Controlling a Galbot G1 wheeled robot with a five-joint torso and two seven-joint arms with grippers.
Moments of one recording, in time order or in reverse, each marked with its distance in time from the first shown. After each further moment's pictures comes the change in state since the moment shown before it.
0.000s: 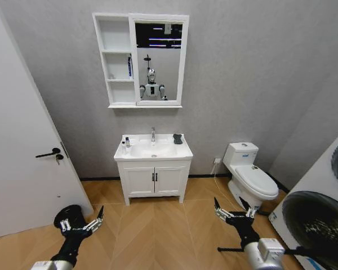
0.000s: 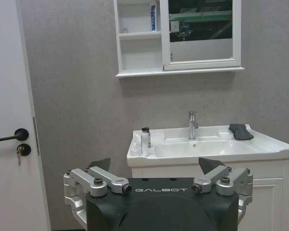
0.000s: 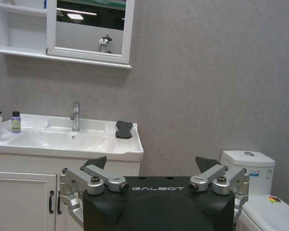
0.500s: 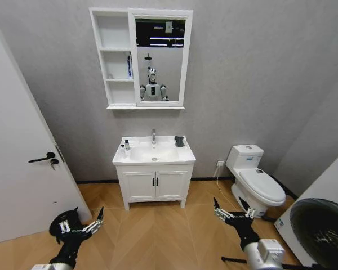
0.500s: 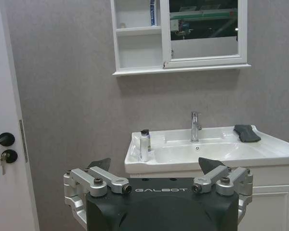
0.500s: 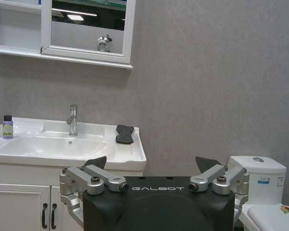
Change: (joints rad) left arm 0.025 -0.007 -0.005 -0.005 0.005 -0.021 0.006; right arm -0.009 0.001 0.000 0.001 0.002 0.016 -0.004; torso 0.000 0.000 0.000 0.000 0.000
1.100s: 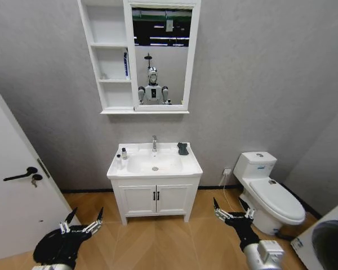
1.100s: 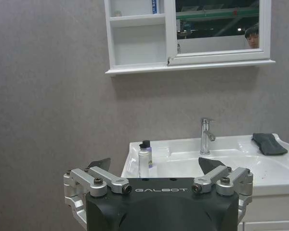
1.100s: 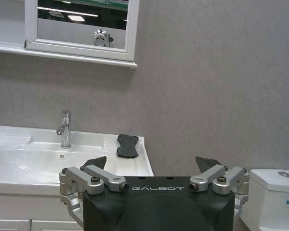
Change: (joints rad) left arm -0.004 -0.009 0.011 -0.003 0.015 -0.006 0.000; right arm -0.005 0.002 -0.002 -0.012 0.000 0.023 -0.001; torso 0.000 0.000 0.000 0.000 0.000
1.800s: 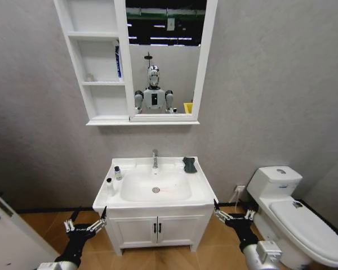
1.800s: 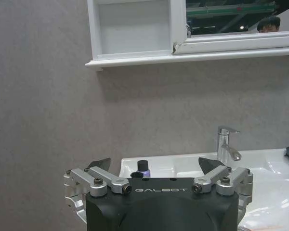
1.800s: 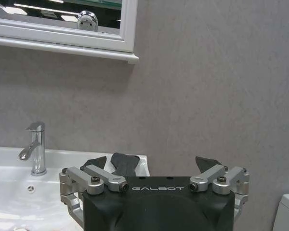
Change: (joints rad) left arm -0.016 -0.008 0.038 0.008 0.030 0.007 -0.019; right arm 0.002 0.003 -0.003 -0.041 0.001 0.061 0.025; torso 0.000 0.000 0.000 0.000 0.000
